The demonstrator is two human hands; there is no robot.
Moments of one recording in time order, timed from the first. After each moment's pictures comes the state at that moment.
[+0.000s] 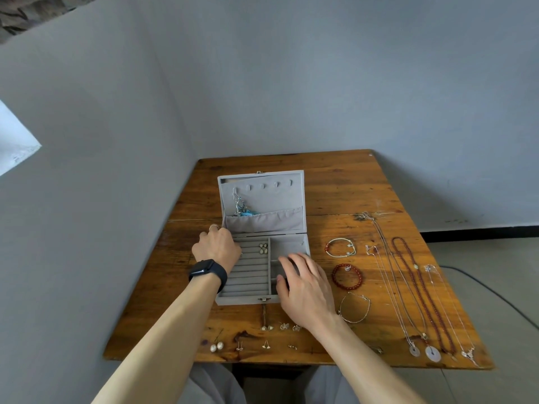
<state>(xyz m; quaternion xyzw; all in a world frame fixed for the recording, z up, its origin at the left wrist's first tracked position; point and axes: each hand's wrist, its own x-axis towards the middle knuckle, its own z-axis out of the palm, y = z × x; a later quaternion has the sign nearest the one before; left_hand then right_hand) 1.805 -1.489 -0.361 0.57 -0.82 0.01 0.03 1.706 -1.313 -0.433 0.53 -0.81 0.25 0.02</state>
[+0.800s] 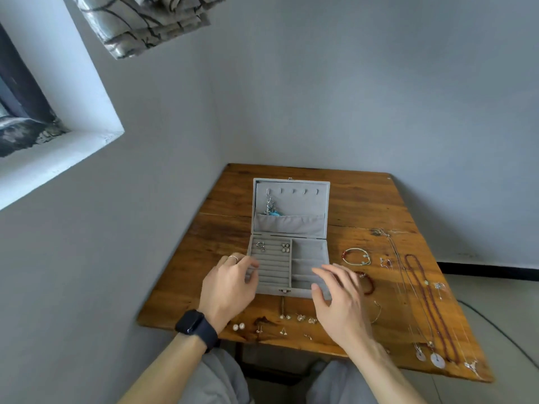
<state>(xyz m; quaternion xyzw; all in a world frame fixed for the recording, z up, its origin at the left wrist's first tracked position) 1.906 -1.409 -0.359 0.40 -0.89 -0.09 0.23 1.712 -1.260 -0.417 0.51 -0.76 0.39 0.09</state>
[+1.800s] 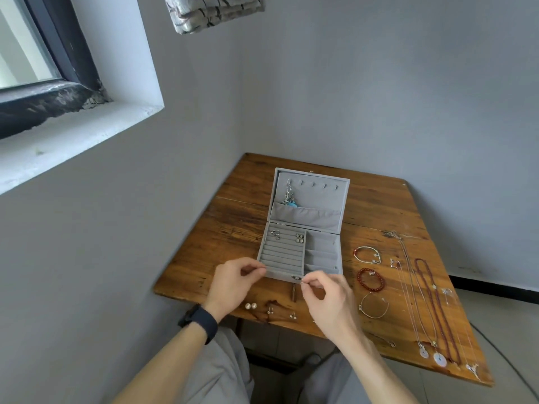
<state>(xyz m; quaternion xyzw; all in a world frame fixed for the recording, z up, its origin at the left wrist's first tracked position) 1.943 -1.405 -0.389 0.42 -0.78 -0.37 0.26 1.760 -1.260 -0.397 0.51 -0.77 0.38 -0.05</state>
